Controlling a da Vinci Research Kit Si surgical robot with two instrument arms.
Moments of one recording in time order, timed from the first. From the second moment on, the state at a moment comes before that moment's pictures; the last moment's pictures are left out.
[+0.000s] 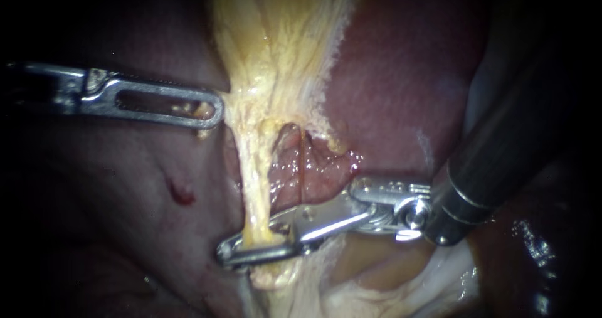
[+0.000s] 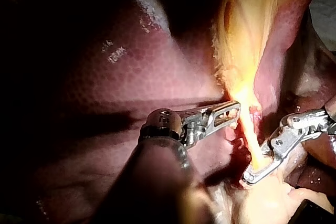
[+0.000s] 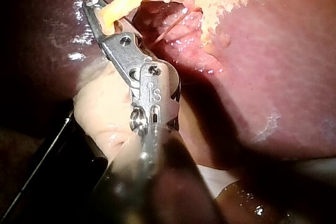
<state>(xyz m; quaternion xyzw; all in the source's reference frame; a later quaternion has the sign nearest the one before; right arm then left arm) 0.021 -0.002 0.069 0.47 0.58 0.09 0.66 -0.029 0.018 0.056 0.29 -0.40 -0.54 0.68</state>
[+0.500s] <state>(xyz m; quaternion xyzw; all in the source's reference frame) 0.021 -0.002 0.069 0.43 0.58 0.13 0.68 -0.029 0.018 0.056 0.29 -0.40 -0.54 0.68</state>
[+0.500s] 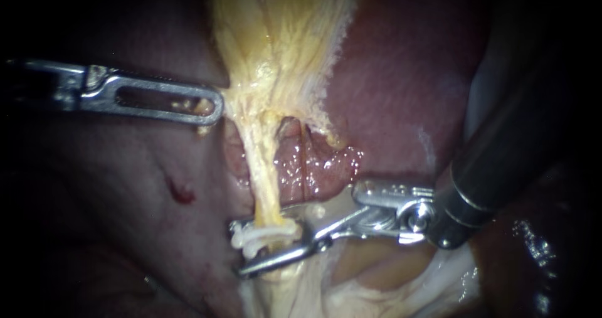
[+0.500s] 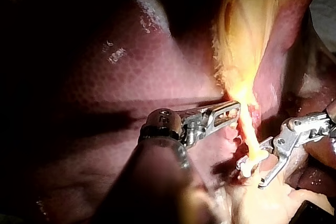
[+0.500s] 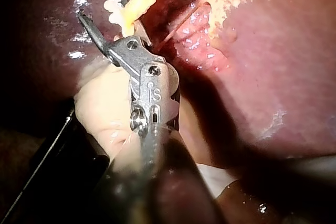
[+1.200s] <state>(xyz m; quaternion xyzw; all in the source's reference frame) 0.019 -0.001 0.071 0.29 0.62 0.10 0.73 -0.029 0.018 0.056 0.29 -0.40 -0.54 0.68</state>
